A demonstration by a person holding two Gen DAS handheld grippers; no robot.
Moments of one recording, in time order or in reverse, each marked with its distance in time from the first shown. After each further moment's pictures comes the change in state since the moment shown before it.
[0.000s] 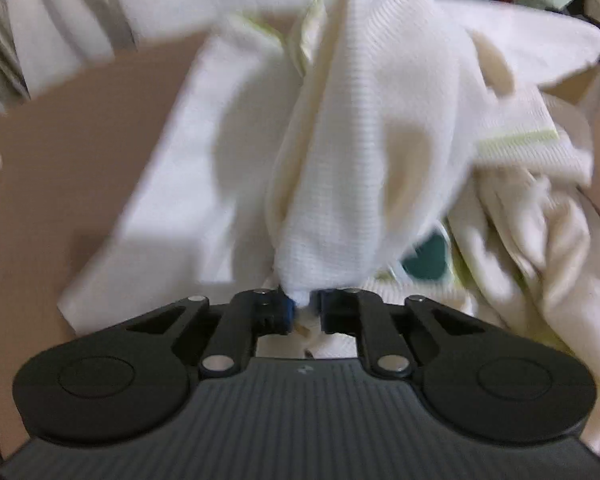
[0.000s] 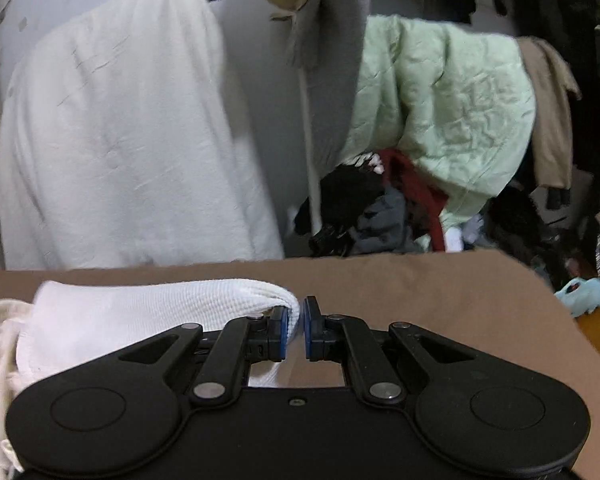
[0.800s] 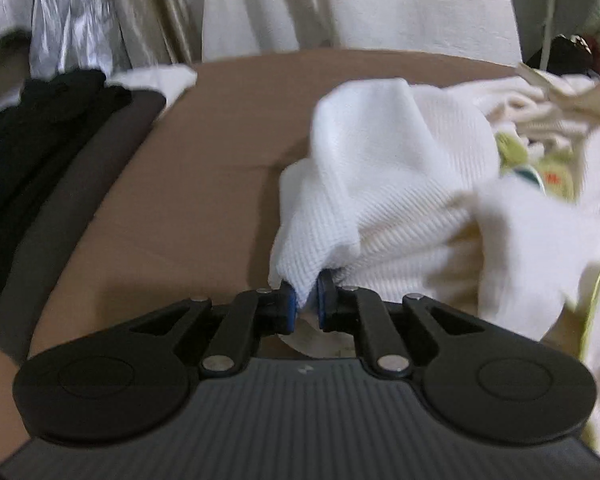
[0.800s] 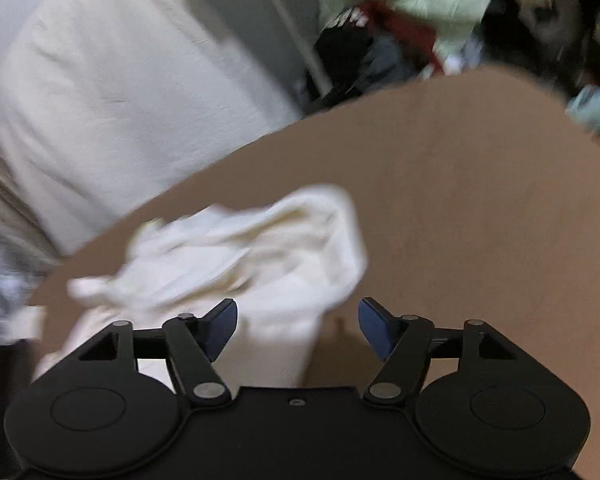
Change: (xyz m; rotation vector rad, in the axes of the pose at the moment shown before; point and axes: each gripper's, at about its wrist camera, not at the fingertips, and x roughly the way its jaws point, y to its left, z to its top) left arm -0.040 0.094 -0.181 -0.244 -0.227 0.300; right arm -0.074 0.004 -0.028 0.385 0.435 0.204
